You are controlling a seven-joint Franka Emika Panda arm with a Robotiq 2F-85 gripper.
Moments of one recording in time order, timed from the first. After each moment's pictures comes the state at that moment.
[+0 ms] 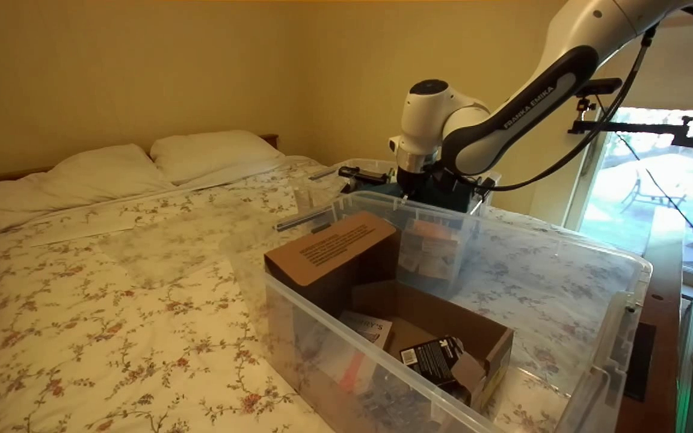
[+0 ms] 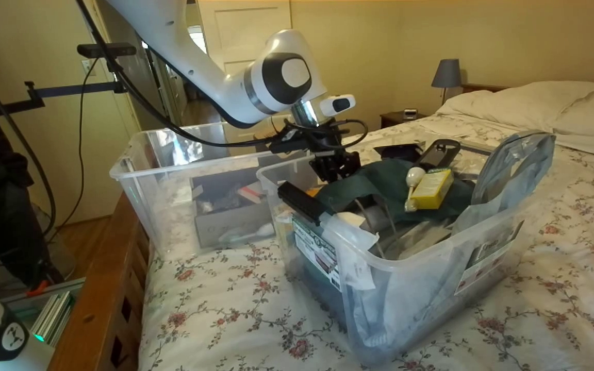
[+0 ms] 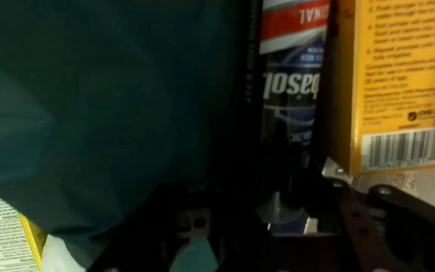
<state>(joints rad) 0.29 0.38 -0.03 -1.95 -0.53 2.49 0.27</state>
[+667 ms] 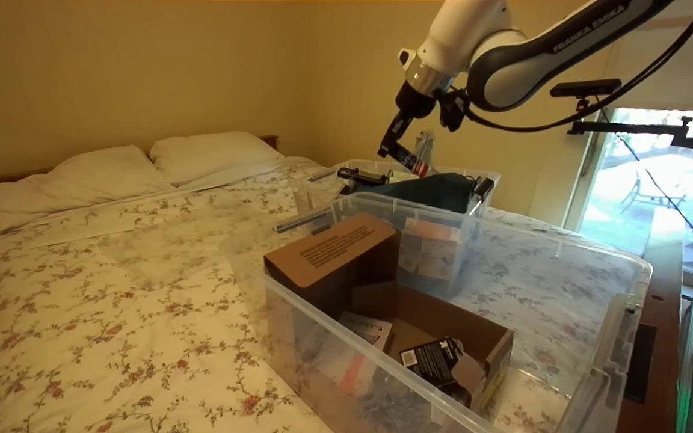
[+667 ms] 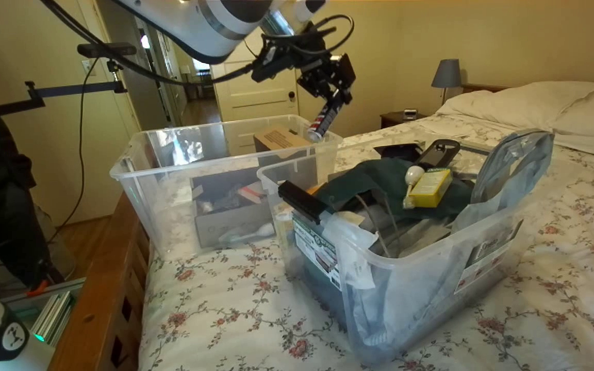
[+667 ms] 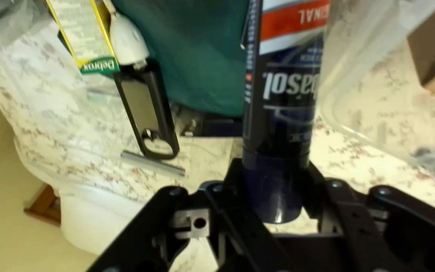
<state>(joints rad) 0.26 0.08 0.04 -2.01 -0.47 2.67 0.20</state>
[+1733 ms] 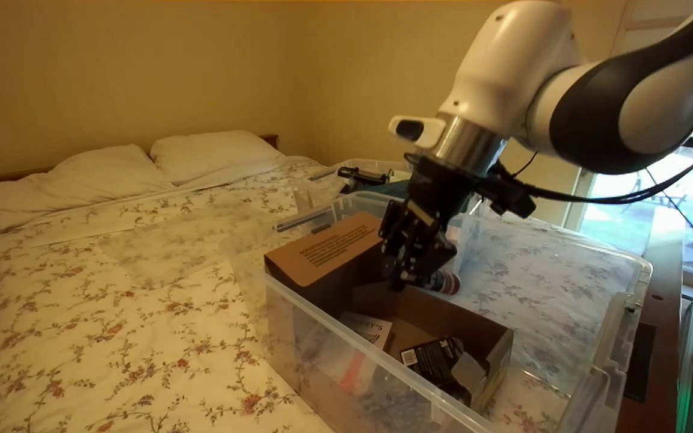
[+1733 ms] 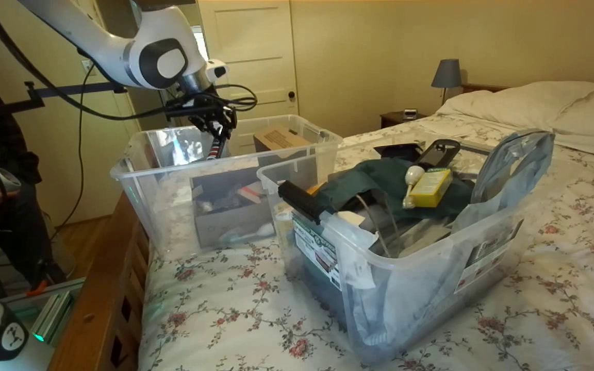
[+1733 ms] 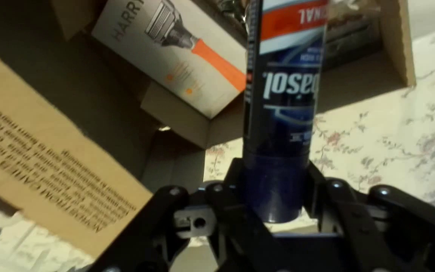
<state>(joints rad) 0.48 0.09 0.35 -2.26 0.08 2.74 -0.41</state>
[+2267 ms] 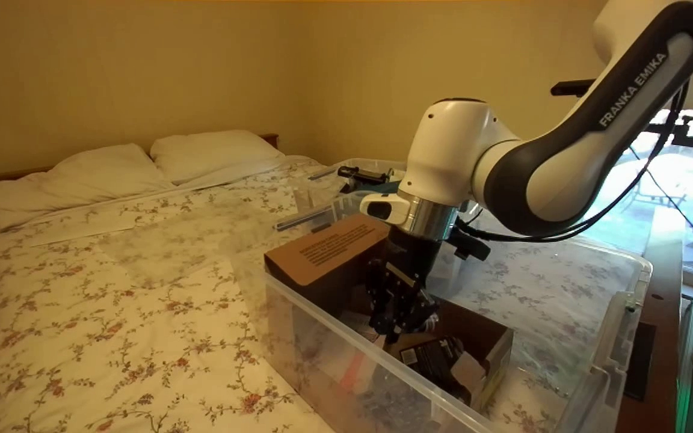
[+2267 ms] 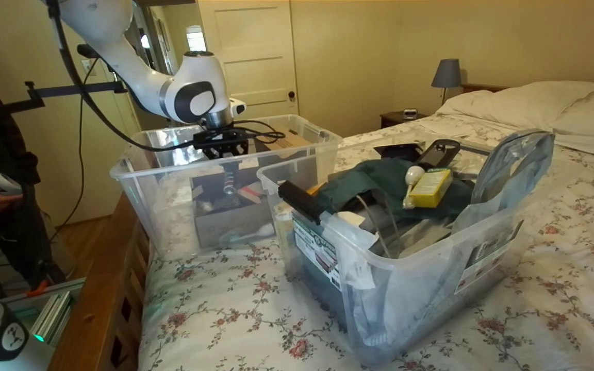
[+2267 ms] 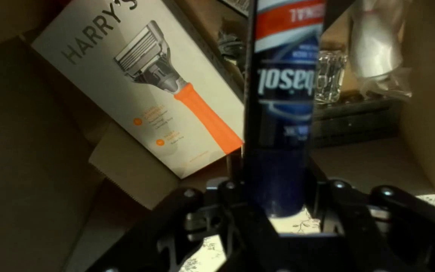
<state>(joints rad) 0.37 0.35 0.43 -2.16 0.03 2.74 -0.65</state>
